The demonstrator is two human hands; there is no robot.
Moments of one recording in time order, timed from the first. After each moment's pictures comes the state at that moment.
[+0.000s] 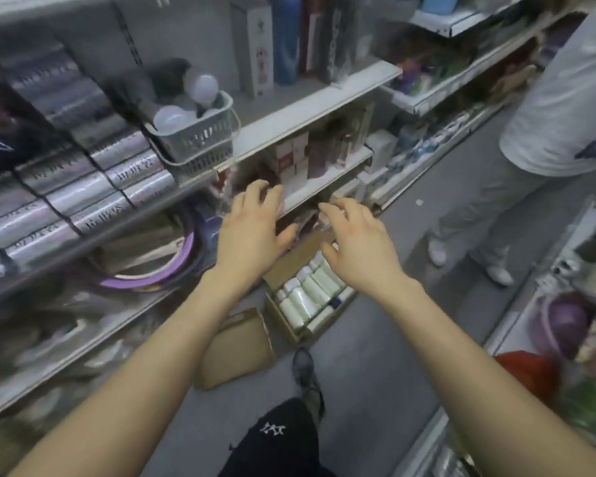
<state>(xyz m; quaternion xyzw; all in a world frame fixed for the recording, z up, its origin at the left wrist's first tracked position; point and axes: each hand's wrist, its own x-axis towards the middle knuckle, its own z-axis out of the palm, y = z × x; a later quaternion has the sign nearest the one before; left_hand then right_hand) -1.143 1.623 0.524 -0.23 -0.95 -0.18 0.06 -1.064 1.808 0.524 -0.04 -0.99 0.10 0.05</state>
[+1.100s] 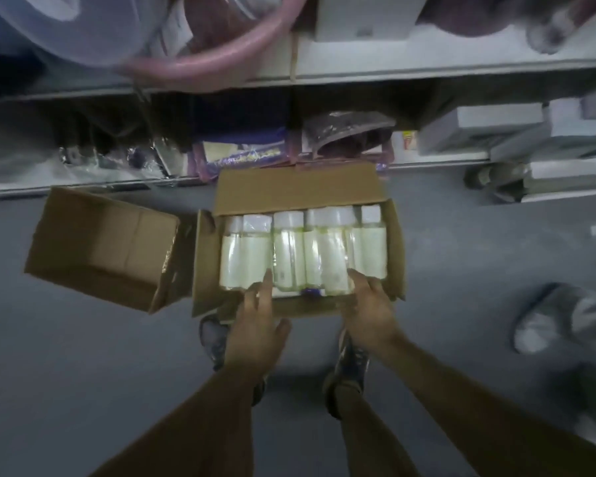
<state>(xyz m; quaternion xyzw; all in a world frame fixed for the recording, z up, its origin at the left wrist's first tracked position) -1.202 1.935 -0.108 0.27 -0.87 -0.31 -0.27 -1.304 2.132 -0.102 -0.01 -0.88 0.22 -0.42</state>
